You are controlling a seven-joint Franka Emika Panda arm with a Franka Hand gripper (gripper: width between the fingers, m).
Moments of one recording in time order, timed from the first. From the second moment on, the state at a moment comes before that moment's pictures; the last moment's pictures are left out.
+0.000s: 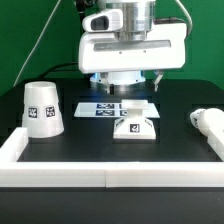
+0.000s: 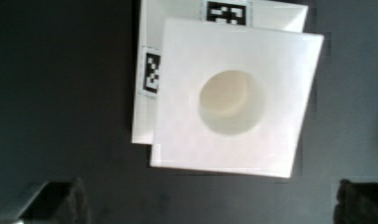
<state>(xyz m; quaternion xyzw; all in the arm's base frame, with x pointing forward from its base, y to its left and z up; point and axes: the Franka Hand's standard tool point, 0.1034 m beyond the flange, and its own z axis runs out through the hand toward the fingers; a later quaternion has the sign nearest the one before) 0.463 -0.002 0.085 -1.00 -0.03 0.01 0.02</state>
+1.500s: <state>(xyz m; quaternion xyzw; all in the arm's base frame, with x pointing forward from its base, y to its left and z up) 0.449 0.010 0.045 -1.00 -0.05 0.01 0.02</state>
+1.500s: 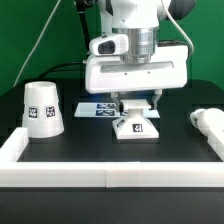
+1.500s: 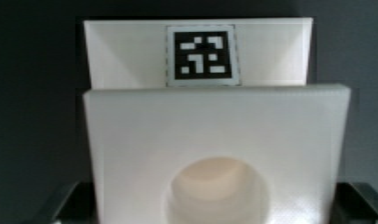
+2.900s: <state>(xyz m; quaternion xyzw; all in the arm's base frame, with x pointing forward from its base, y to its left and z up) 0.568 0.076 0.046 -0.99 -0.10 -0.04 0.03</state>
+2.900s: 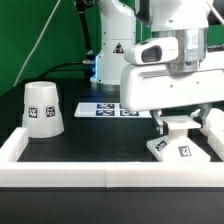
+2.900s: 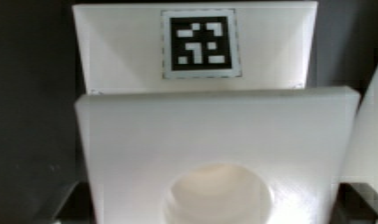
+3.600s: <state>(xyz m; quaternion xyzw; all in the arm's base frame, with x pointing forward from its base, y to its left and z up) 0.596 0.092 0.048 -1.00 -0.02 -0.08 0.05</state>
